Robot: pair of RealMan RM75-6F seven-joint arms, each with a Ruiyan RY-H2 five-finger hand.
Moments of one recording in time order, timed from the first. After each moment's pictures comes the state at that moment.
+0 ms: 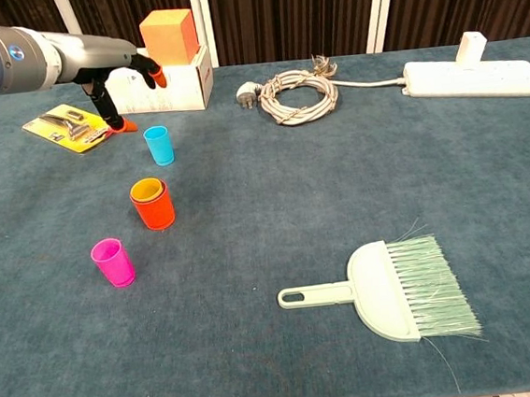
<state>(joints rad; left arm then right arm) -1.14 -1.44 -0.09 -1.25 0.62 0.65 0.48 0.06 -1.21 0.15 -1.52 -1.25 1.42 -0.08</state>
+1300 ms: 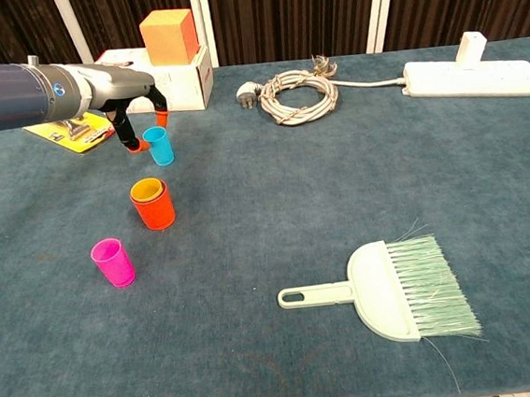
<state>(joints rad) -1.15 -1.62 -0.07 -0.96 0.68 0.56 0.44 0.07 -1.24 0.16 -1.48 -1.23 1.40 -0.11</state>
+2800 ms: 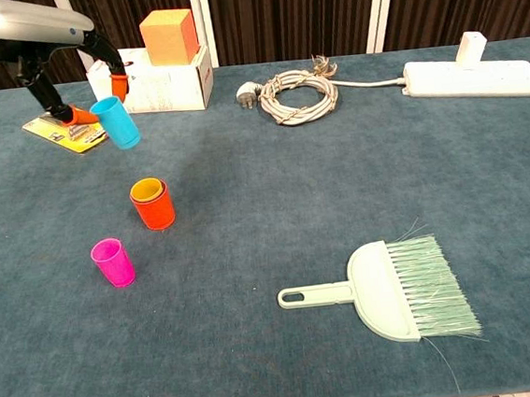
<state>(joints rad) -1.01 -1.08 -0.09 -1.71 0.90 0.66 0.33 0.06 -1.21 0.16 -1.52 -1.26 1.42 -0.06</state>
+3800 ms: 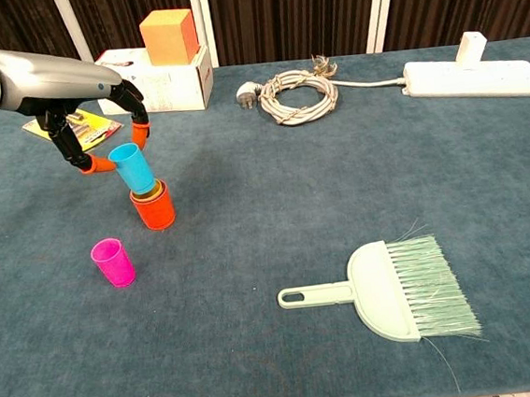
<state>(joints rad) -1.02 -1.18 -0.03 -1.68 0.91 0.68 0.40 0.05 -1.19 0.16 -1.53 -1.27 1.43 -0.02</state>
